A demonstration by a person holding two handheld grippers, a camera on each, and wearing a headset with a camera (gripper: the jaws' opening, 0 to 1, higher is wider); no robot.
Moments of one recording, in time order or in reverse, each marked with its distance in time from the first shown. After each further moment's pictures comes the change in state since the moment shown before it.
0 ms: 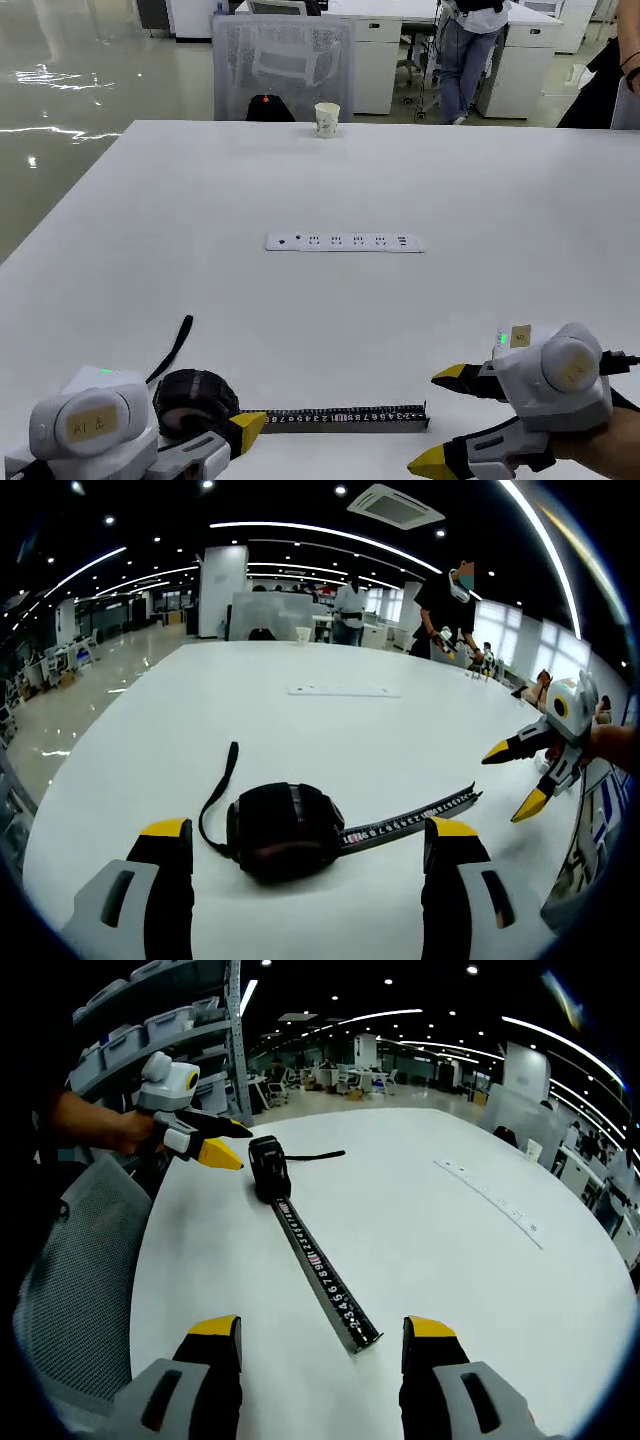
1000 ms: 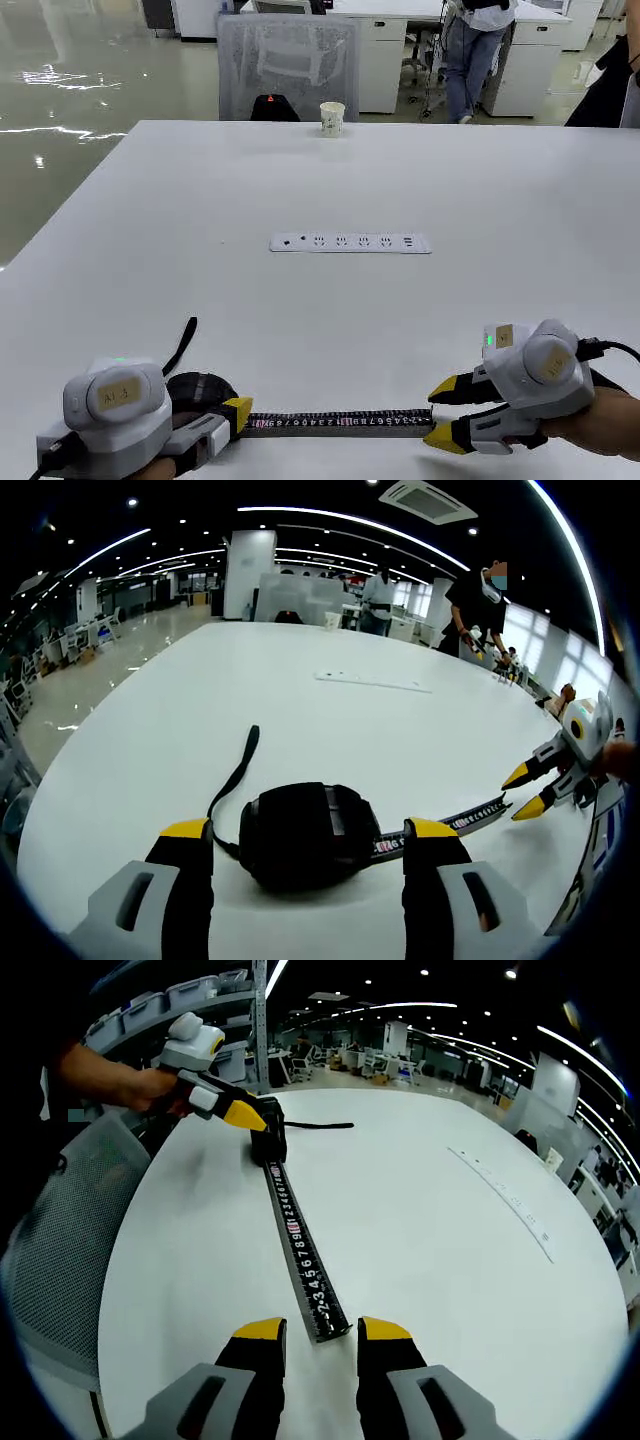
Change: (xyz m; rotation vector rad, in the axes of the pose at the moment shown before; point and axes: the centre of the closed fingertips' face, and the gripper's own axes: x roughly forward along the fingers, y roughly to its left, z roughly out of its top) left arm 0.025 0.019 -0.010 -0.074 0.059 0.090; right arm 0.019 -0.024 -0.025 -0.122 0.096 0.041
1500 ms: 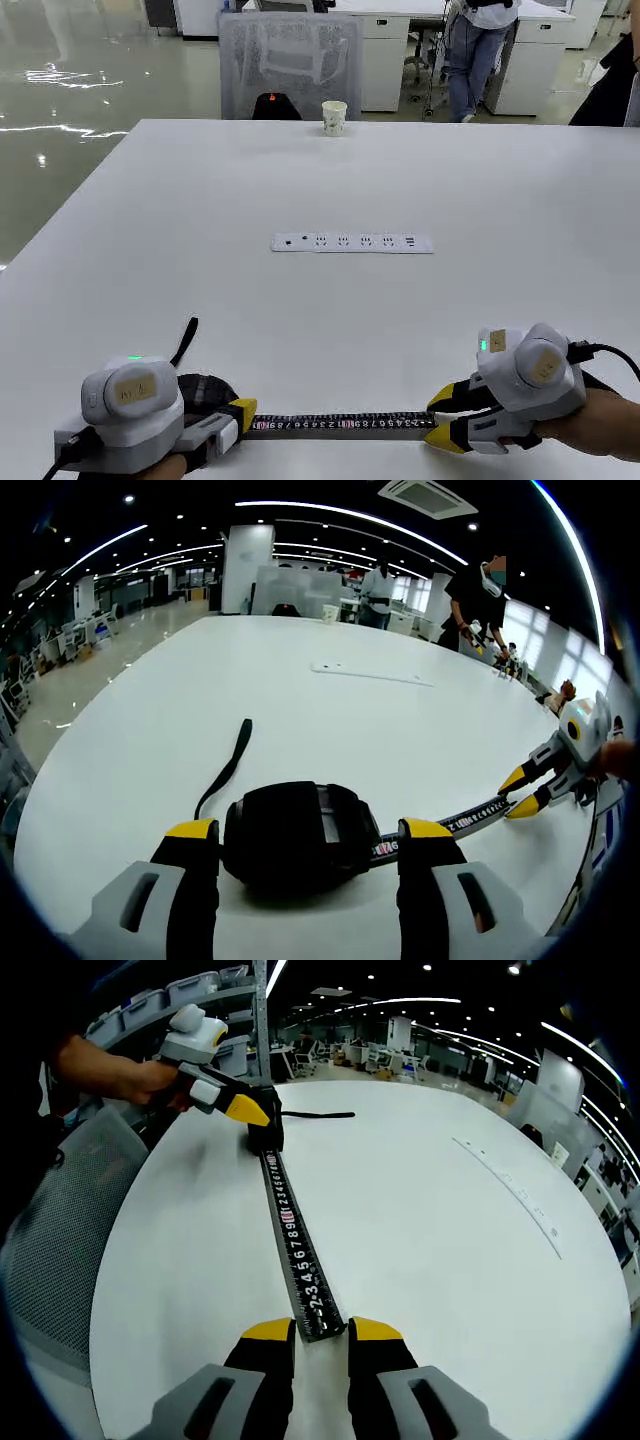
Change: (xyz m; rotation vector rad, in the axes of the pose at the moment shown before) left arm 0.013 -0.005 -0.005 0.003 0.027 -0.008; right arm 0.012 -0.005 -0.007 -0.001 0.020 0.021
